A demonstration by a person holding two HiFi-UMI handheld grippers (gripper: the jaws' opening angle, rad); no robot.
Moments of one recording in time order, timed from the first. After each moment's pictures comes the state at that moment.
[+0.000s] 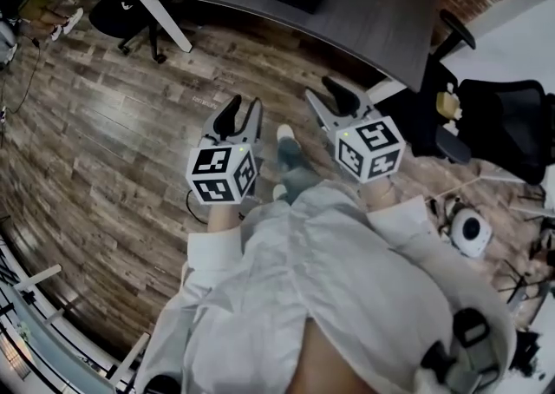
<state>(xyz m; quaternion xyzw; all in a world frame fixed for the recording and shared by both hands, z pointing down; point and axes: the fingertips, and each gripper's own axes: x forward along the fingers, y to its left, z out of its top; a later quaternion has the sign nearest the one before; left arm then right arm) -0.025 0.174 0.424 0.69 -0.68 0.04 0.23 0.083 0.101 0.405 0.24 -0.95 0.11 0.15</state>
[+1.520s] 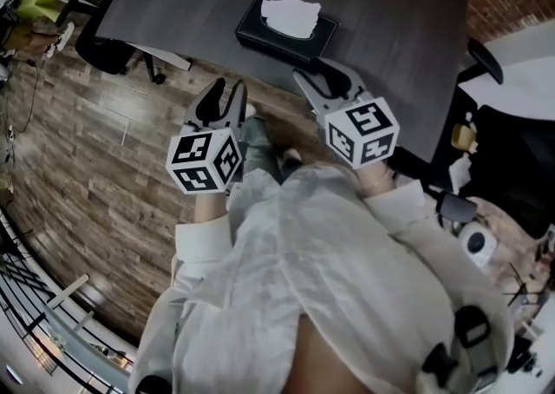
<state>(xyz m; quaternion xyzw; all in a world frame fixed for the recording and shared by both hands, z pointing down) -0.144 -0.092 0.427 0.68 -0.69 0.08 0.25 -0.031 -0.164 0.423 0.23 -0.95 0.14 0.14</state>
